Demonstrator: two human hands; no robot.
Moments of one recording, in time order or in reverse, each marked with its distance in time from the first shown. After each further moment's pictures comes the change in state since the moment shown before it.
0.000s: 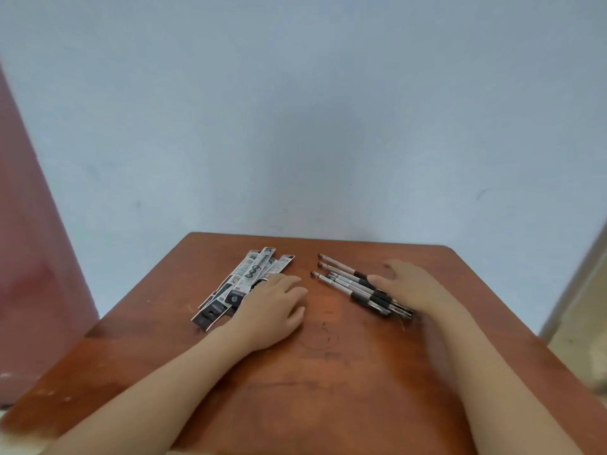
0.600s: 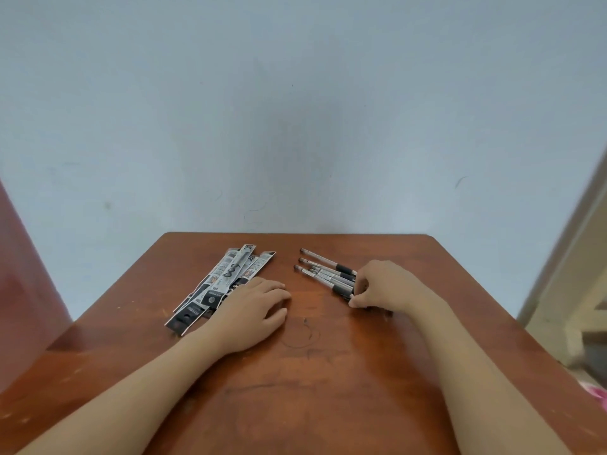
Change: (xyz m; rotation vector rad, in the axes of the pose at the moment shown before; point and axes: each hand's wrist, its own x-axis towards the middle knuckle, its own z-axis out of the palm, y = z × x) left_hand 0.000 0.003 0.000 -0.203 -0.115 -0.015; right_hand -0.018 -0.015 -0.007 -0.133 -0.130 -0.166
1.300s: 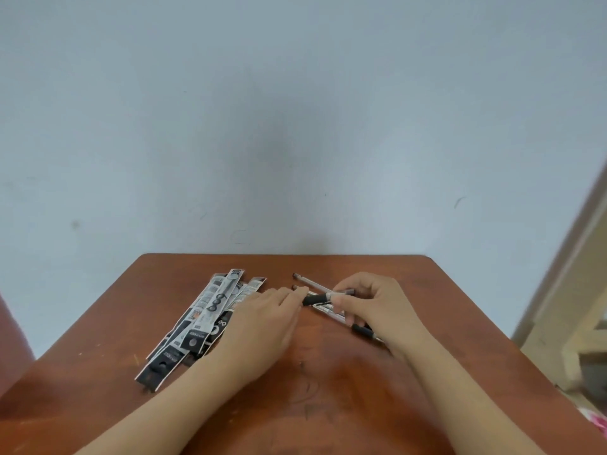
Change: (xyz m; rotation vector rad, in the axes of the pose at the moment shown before) left_hand 0.037 0.016 -0.002 0.160 0.417 0.149; right_hand 0.001 -0.018 0.006 1.028 0.268 -0.071
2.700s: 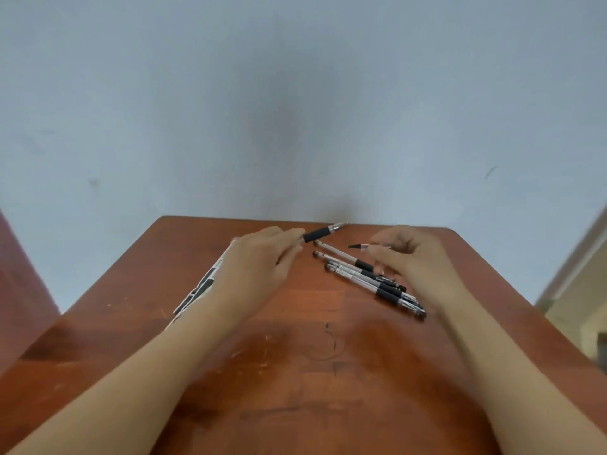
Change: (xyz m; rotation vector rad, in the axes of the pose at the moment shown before) left_hand -0.001 -0.020 -0.040 -0.289 0.027 -0.182; right_hand 0.011 0.008 -0.004 -0.014 0.089 -0.090
